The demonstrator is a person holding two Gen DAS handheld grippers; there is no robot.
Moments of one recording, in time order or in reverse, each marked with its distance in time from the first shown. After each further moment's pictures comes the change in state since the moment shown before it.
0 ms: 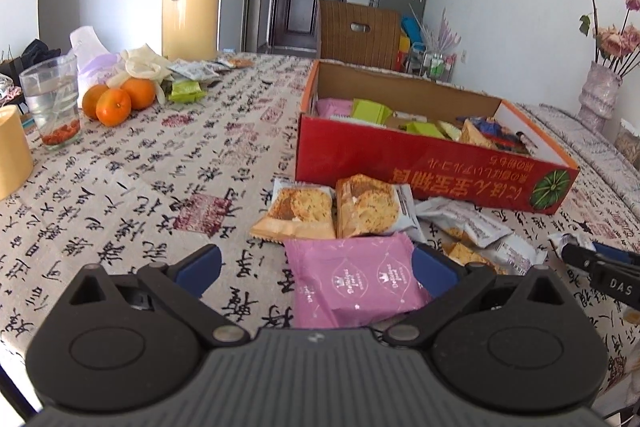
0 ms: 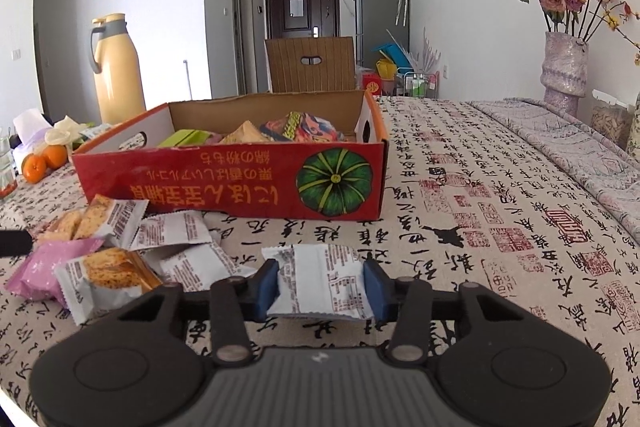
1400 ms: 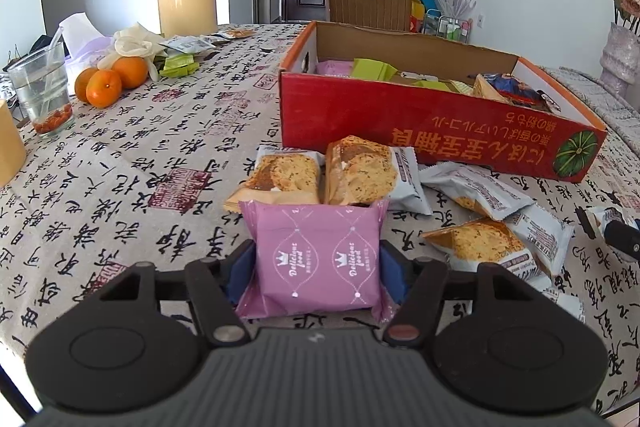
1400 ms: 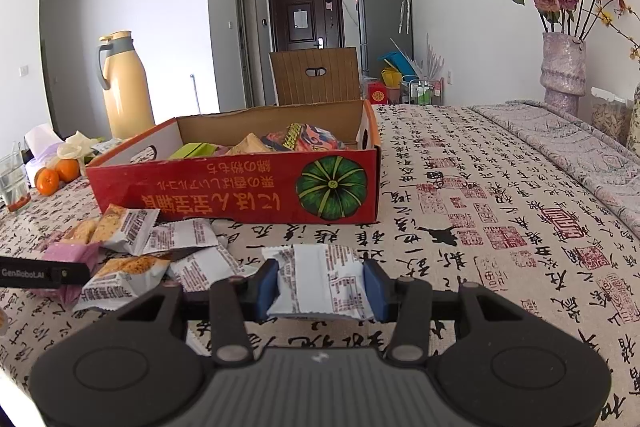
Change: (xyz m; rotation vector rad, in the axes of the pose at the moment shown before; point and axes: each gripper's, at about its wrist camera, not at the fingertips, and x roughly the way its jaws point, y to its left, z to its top) left arm 0.028 -0.025 -0.007 0.038 0.081 0.079; right arm -0.014 -0.006 -0.006 0.021 -0.031 0.033
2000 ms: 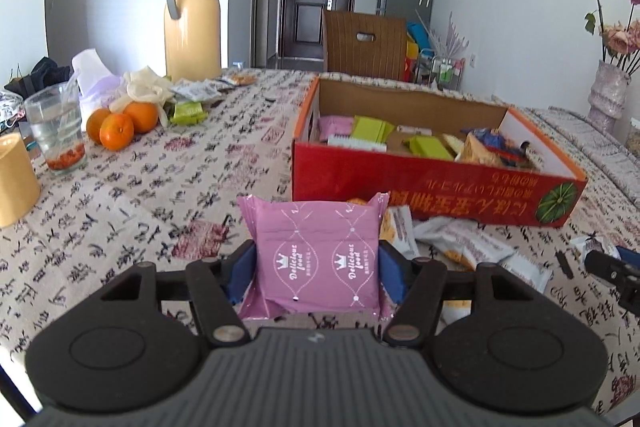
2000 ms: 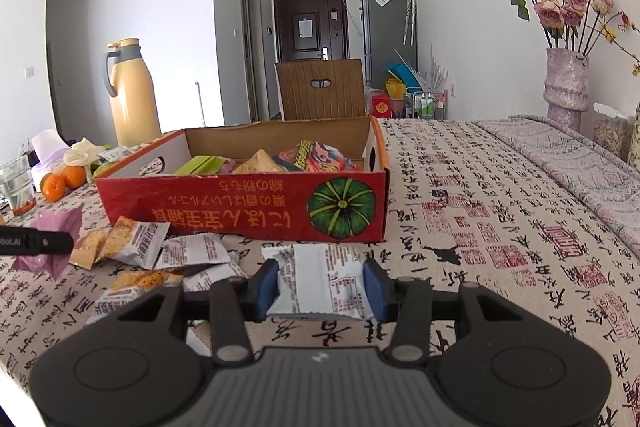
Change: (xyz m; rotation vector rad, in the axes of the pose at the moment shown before) left arm -0.031 0.012 0.019 -0.013 -0.128 -0.025; right arm -0.007 0.008 0.010 -0.021 -0.036 0.007
